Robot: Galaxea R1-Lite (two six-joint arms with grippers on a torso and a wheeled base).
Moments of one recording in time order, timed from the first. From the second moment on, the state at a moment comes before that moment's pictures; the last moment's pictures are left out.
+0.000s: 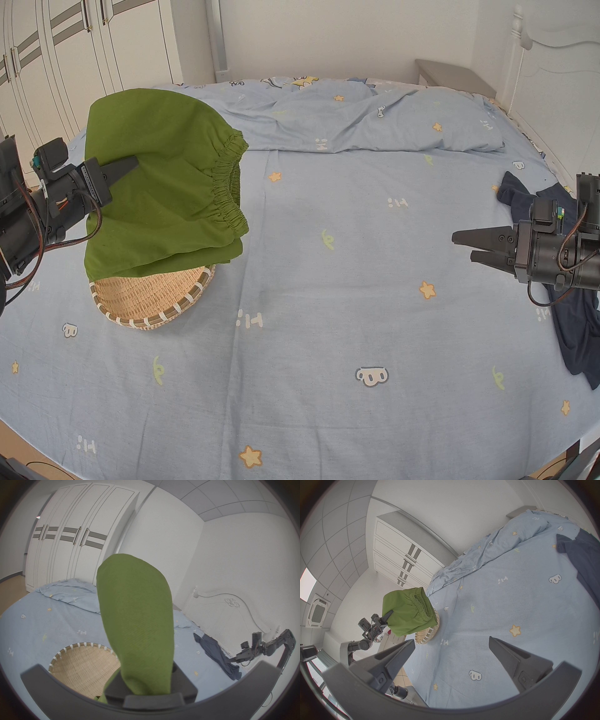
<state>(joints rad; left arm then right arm) -0.09 1.46 -0.89 -0.64 -0.32 -0.29 0.21 1.47 -0.84 -0.26 0.58 0.44</state>
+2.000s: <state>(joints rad) 0.10 1.57 -0.96 -0.29 -0.04 -0.07 0.24 1.44 -0.78 -0.29 0.54 0.36</state>
